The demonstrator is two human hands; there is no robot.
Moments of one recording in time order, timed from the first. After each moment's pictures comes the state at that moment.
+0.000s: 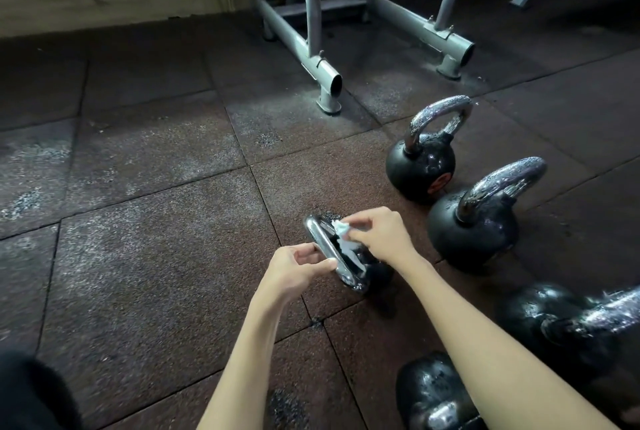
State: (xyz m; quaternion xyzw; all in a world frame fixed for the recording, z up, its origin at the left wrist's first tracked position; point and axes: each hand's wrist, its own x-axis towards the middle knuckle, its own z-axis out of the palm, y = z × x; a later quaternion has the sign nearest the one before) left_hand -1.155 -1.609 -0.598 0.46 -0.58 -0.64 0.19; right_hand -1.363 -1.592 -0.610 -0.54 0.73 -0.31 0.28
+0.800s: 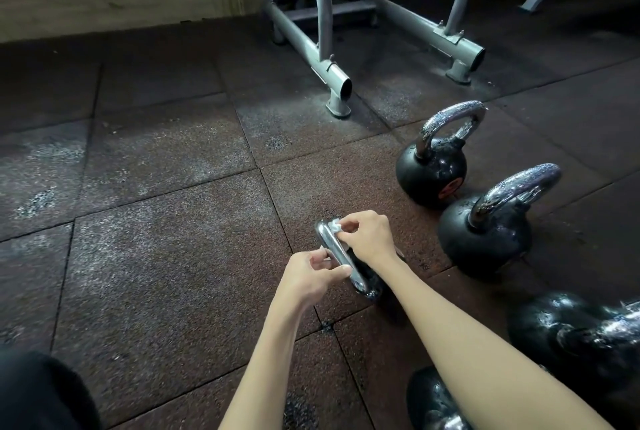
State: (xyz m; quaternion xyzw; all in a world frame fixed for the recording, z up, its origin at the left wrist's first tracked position) left_hand -1.157 -1.605 -0.605 0.50 -0.59 -0.61 0.19; right_hand -1.325 -1.620 -0.627 -0.53 0.77 -0.30 0.20
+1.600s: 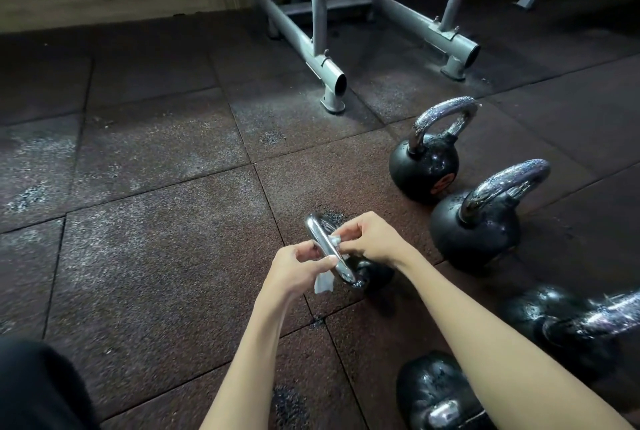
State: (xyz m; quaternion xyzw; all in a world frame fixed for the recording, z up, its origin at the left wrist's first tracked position) left_hand -1.153 -1.609 -0.610 0.49 -0.58 -0.61 0.22; right_hand -1.358 -1.604 -0.624 -0.55 0.65 -0.28 0.44
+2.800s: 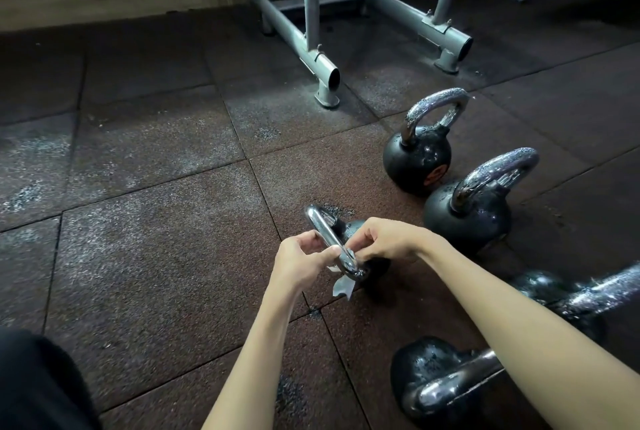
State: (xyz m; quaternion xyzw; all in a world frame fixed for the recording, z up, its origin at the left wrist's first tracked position) left_hand -1.168 -1.599 -0.617 0.50 -0.60 -0.58 0.24; right_hand -1.393 -1.585 -0.614 -0.63 0.57 -0.10 0.51
